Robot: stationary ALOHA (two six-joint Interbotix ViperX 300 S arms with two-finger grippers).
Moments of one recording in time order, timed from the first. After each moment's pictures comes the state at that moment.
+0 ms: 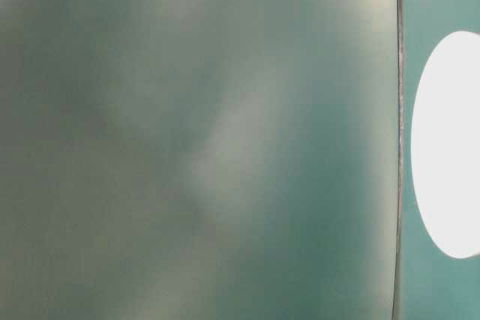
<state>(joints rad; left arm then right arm) 0.04 -0.98 1.15 0.01 0.17 0.01 0.47 0.16 1.37 0.45 -1.13 -0.02</state>
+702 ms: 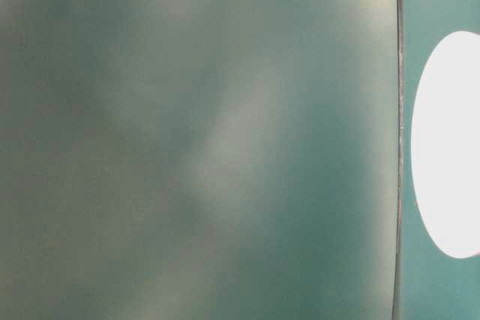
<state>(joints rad) 0.04 -0.98 1.15 0.01 0.18 0.01 0.47 0.04 1.39 0.45 -1.11 -0.02</state>
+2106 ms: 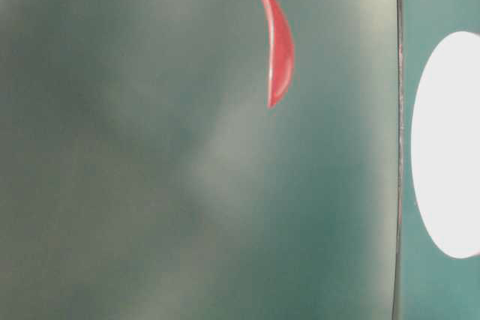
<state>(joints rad) 0.04 -0.98 1.15 0.01 0.18 0.01 0.01 -0.62 0.99 0.42 0.00 -0.31</state>
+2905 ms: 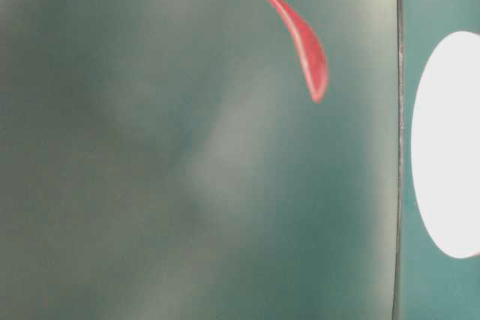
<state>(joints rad) 0.04 -0.98 1.18 0.01 0.17 0.01 -0.18 -0.49 0.74 0.42 0.50 -0.29</state>
